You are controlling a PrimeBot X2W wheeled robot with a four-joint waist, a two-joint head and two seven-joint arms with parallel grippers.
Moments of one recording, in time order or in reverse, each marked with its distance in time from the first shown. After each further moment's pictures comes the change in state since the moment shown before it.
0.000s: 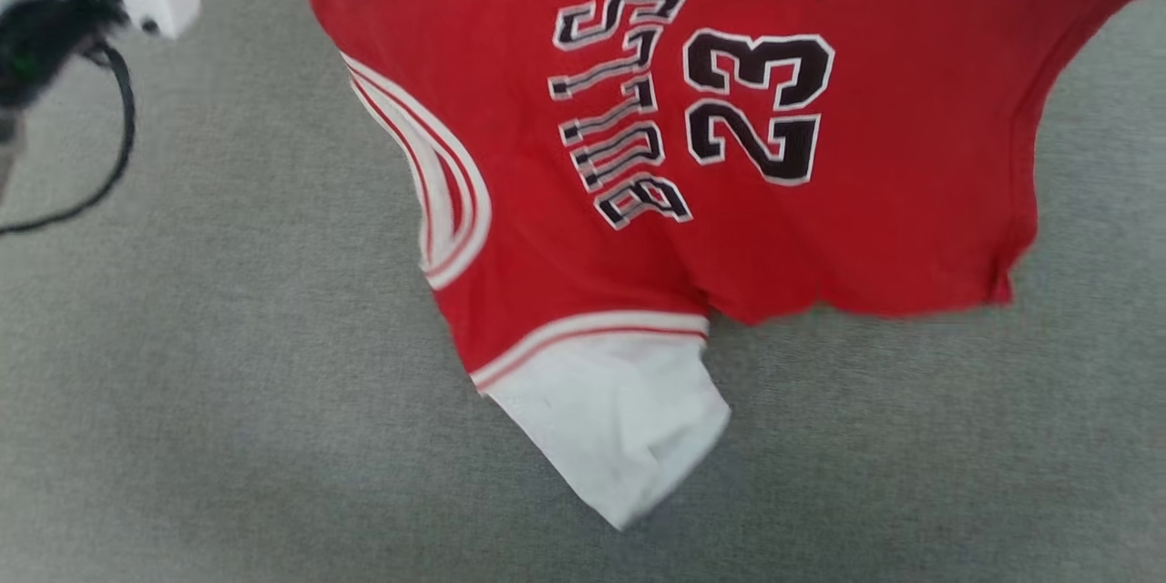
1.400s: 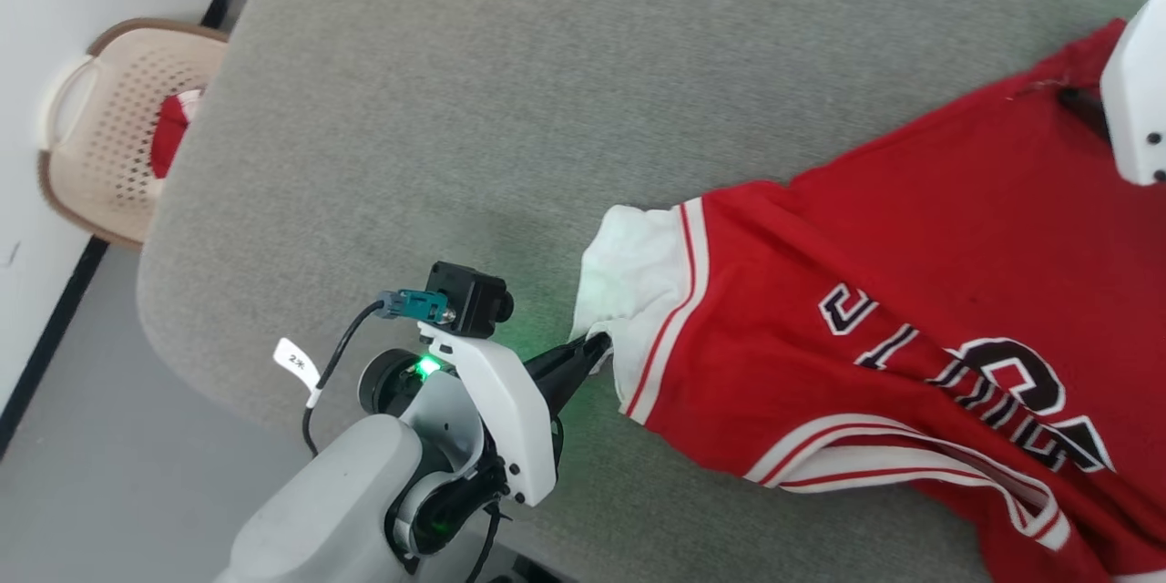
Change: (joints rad) left arm 0.673 -0.345 -0.171 0.012 -0.082 -0.063 -0.372; right arm 0.127 0.064 0.114 0.304 -0.202 0.000 0.029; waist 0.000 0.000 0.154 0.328
